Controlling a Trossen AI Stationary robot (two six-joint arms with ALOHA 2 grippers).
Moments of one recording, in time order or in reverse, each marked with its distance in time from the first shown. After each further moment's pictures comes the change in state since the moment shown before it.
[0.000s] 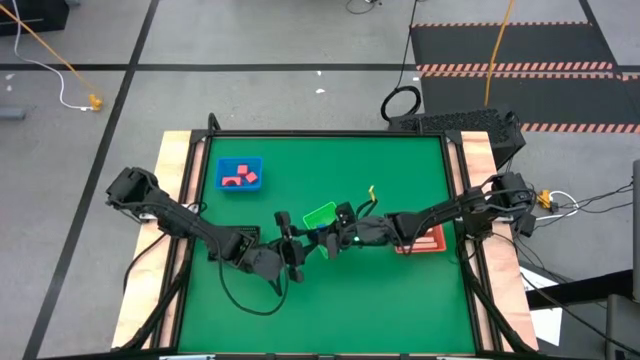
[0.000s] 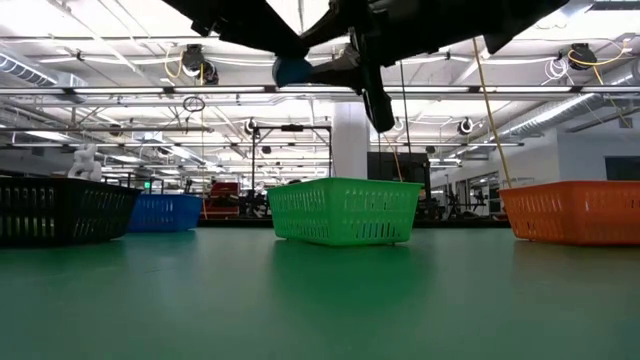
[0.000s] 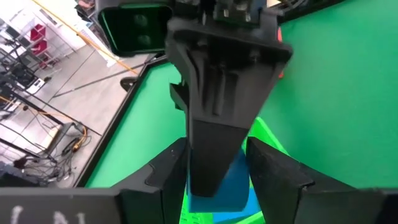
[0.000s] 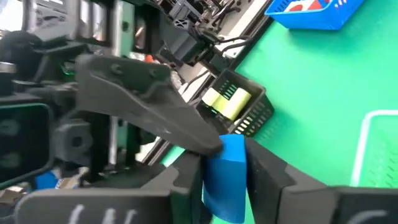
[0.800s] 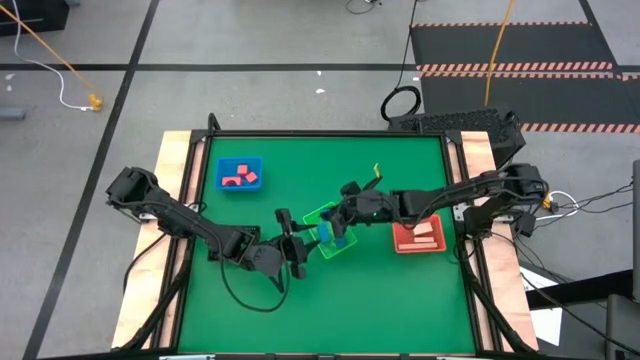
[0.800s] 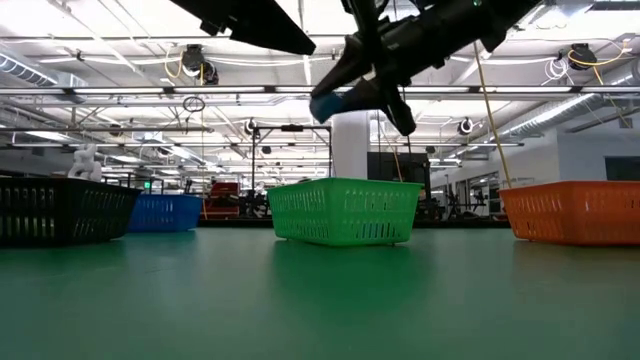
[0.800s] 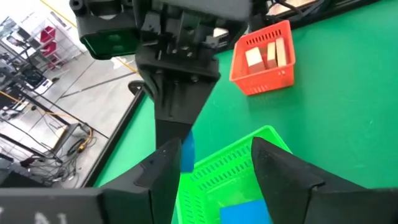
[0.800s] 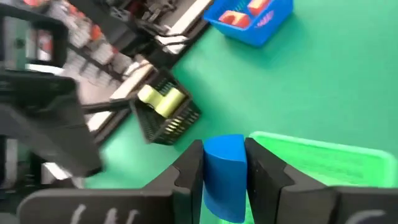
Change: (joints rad) left arm 0.015 -0.002 0.001 0.037 -0.009 0.025; right arm -0.132 -0.131 0.000 -0.336 -0.077 -0.157
